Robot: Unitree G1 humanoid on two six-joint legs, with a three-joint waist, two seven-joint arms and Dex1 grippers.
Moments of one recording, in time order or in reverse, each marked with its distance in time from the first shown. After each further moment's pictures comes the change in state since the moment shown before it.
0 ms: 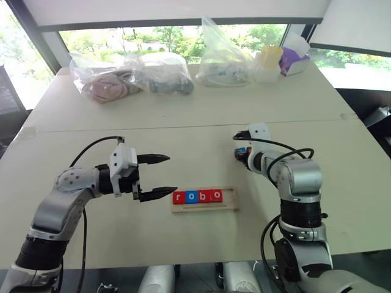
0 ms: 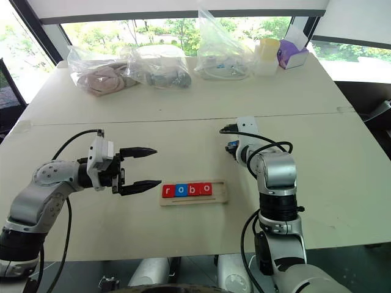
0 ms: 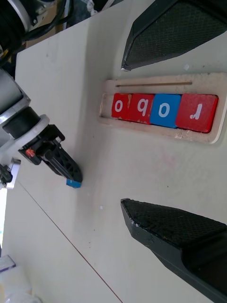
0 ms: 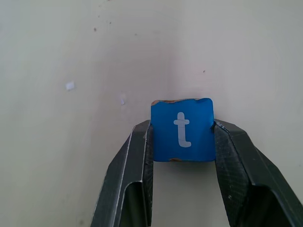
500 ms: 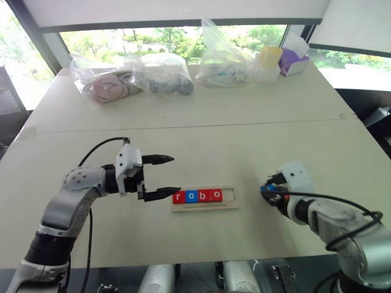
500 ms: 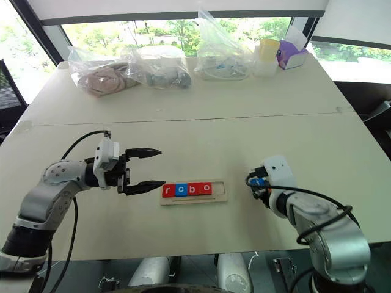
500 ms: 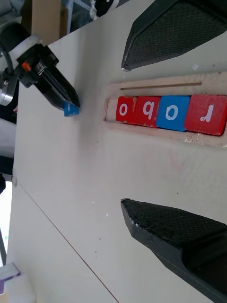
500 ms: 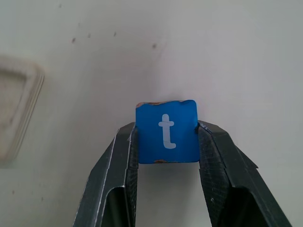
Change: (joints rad) left arm -0.037 -0.051 -0.043 0.070 0.028 -0.044 -0.031; right arm 0.549 -0.193 -0.173 -0.636 0.278 0.148 0.025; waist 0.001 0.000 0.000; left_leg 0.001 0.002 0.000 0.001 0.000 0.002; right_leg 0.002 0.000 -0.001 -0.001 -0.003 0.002
